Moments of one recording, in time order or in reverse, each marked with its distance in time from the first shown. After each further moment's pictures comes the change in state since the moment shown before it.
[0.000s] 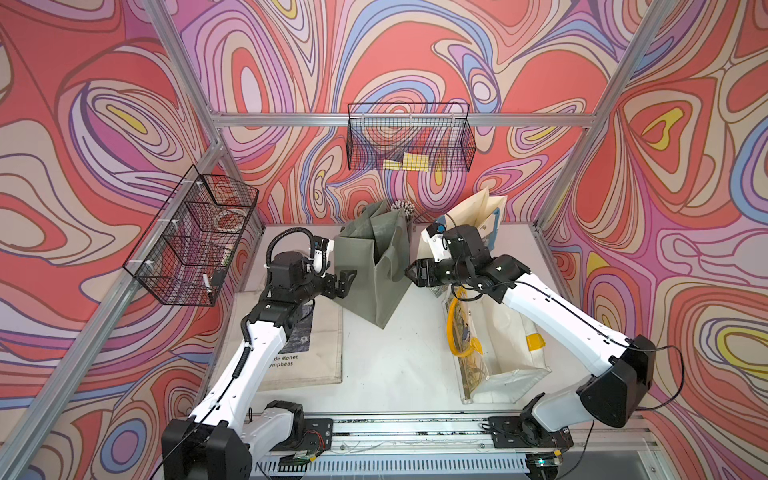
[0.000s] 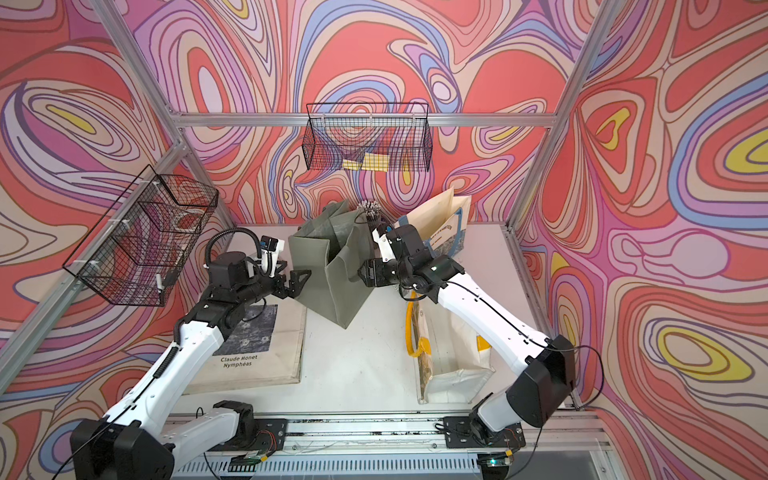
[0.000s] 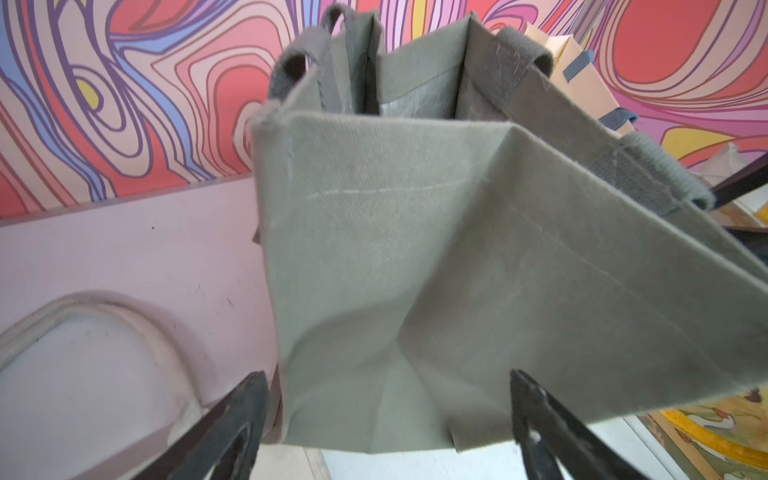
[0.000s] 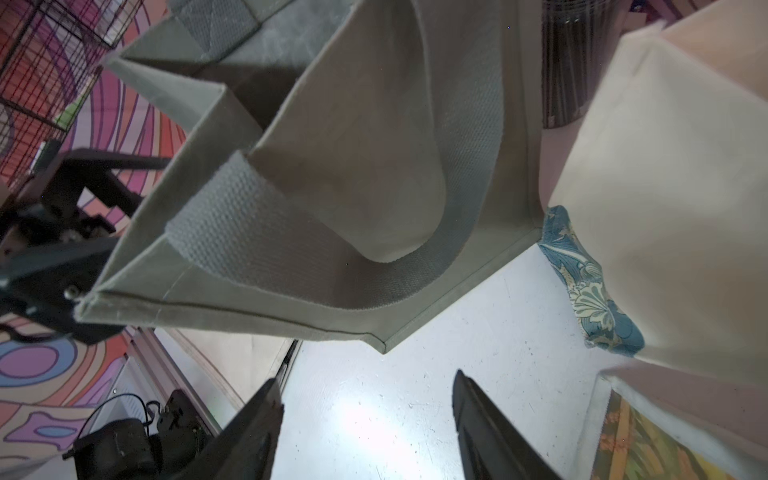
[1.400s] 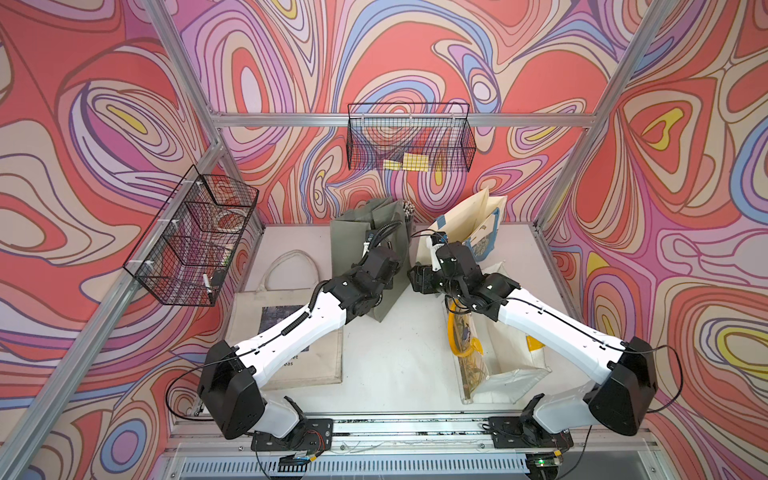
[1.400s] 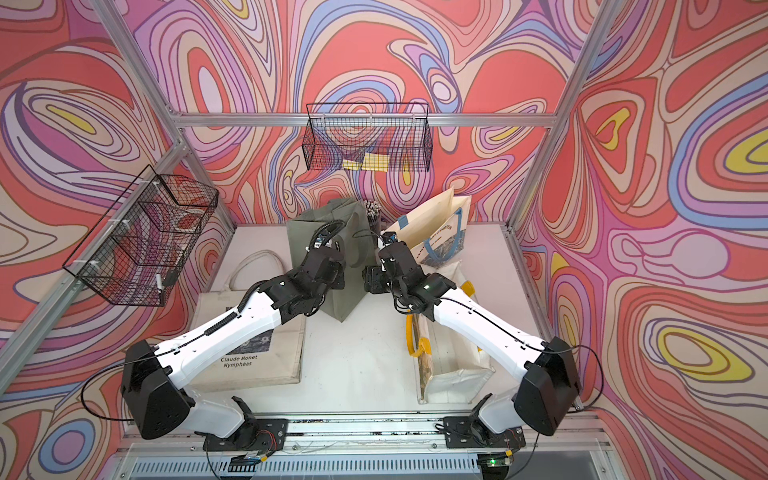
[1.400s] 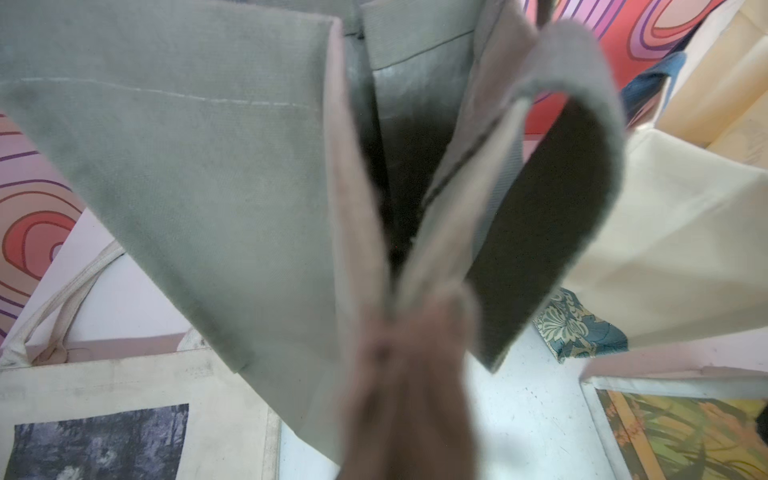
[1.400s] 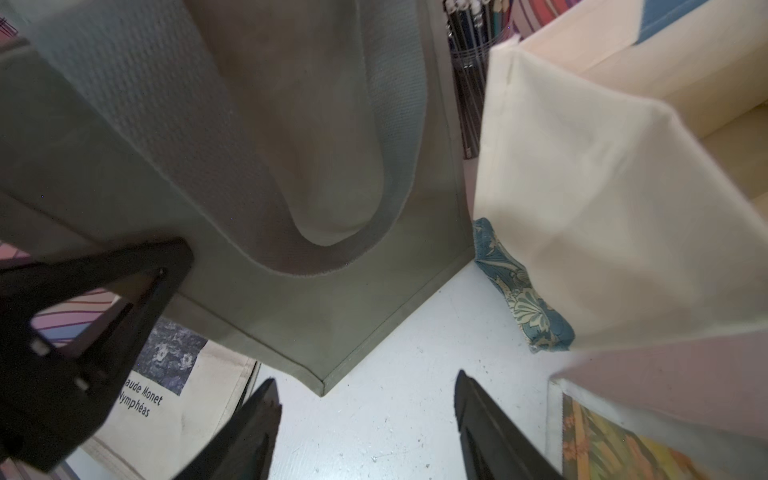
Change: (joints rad) left arm -0.643 0.349 0.396 -0.314 -1.028 -0.485; right arm 0.073 -0.066 -0.185 0.198 0.337 0.091
